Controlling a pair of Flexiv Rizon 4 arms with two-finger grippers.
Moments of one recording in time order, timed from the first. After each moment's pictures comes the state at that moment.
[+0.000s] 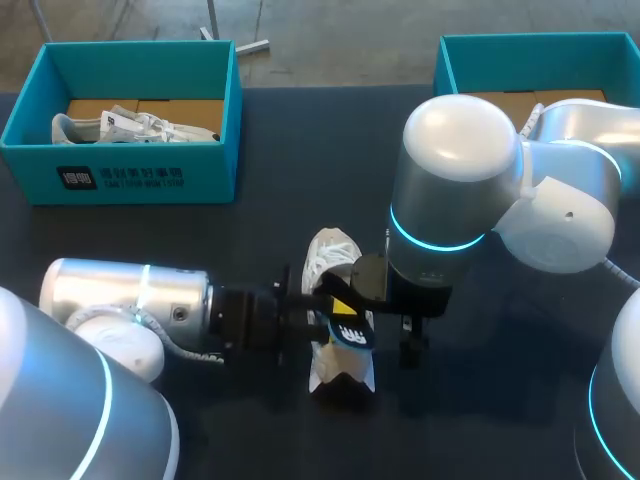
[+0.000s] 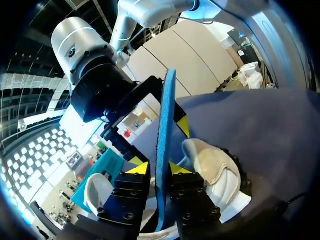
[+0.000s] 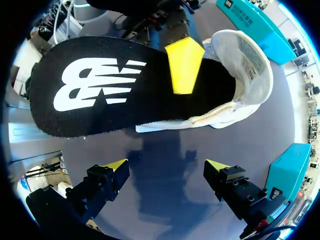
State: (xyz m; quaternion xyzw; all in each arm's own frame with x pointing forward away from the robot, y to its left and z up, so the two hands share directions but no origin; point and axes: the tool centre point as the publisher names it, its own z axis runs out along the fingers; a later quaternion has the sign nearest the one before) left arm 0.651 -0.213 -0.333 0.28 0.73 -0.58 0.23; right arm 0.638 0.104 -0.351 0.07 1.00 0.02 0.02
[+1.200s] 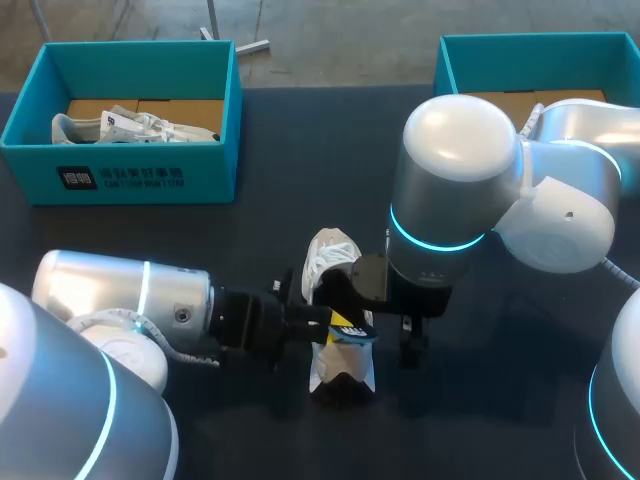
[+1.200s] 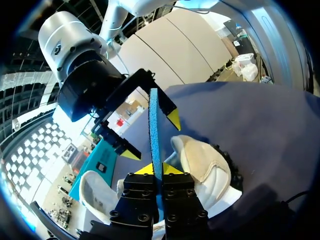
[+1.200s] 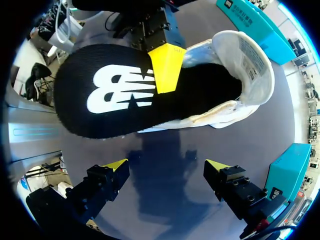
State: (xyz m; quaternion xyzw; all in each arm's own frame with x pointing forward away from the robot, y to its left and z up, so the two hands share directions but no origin) left arm 0.650 -0.206 -0.344 0.29 0.77 -0.52 0.23; right arm 0.638 0.104 -0.351 0.07 1.00 0.02 0.02
